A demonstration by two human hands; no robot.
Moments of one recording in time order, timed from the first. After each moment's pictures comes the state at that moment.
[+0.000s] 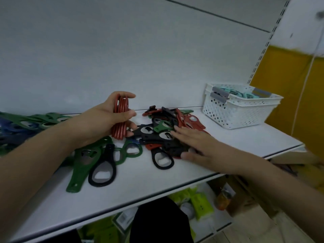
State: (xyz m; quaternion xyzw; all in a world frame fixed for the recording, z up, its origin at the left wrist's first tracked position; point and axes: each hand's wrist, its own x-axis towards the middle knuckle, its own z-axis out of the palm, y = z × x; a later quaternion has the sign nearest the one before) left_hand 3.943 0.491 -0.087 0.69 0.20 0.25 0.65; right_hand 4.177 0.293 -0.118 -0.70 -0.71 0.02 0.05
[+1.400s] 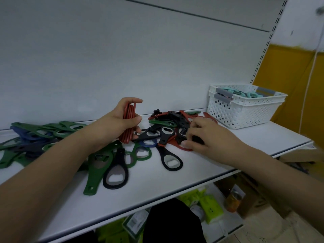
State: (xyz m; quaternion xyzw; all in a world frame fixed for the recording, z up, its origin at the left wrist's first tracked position) left_hand 3.943 0.497 -0.092 0.76 0.22 0.25 0.57; right_hand 4.165 0.312 -0.107 -0.72 -0.67 -0.13 0.12
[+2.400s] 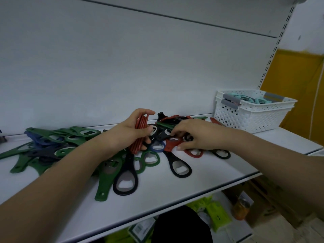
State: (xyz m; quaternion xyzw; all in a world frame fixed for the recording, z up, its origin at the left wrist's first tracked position) left_hand 3.942 0.494 -0.094 0.78 0.22 0.20 0.55; right_hand 4.161 0.369 -0.078 -0.69 -0.73 0.00 0.02
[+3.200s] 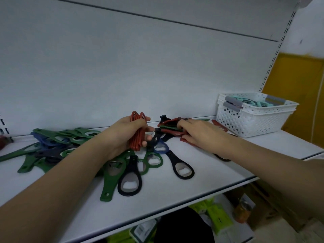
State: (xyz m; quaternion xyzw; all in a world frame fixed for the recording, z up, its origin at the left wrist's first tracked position) left_hand 3.947 0.497 -0.087 0.60 0.28 0.25 0.71; right_hand 4.162 0.376 -0.091 -0.71 -0.68 -0.16 0.02
